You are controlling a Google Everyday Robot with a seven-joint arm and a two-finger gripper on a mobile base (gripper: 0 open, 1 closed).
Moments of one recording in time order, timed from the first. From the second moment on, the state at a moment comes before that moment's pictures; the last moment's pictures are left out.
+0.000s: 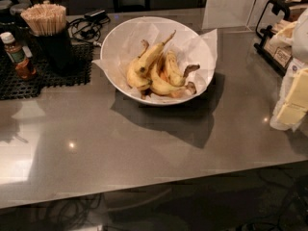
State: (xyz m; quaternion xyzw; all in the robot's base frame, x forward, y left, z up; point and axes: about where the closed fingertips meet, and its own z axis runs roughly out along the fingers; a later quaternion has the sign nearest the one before) arm 0.438 -0.217 0.976 -0.60 0.78 -0.03 0.16
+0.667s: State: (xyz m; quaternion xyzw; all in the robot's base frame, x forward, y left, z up) arm 0.462 -0.184 0.969 -0.65 0.74 0.01 0.17
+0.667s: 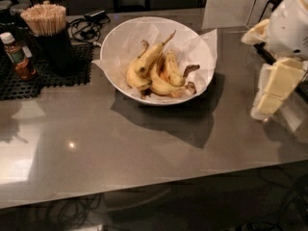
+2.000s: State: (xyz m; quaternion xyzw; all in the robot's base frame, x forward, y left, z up) arm 0.532 -0.075 0.948 -0.77 0.56 0.17 0.26
